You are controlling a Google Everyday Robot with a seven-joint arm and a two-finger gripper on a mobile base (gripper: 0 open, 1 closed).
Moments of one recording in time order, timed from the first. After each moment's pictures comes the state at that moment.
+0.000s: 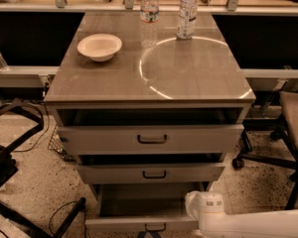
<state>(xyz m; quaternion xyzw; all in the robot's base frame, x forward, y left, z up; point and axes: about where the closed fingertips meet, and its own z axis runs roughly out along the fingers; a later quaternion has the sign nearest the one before) 0.484 -0.174 0.329 -0.67 0.70 -0.15 0.21</state>
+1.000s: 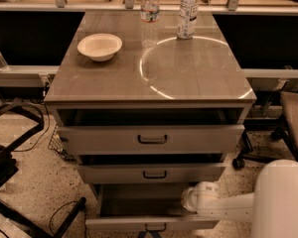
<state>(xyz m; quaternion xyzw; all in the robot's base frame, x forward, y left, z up) 0.535 -0.184 0.210 -0.65 0.73 -0.06 0.20</state>
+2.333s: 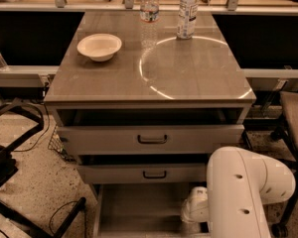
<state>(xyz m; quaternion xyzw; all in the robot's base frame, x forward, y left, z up) 0.492 -0.179 0.121 -0.65 0.75 0.00 0.10</state>
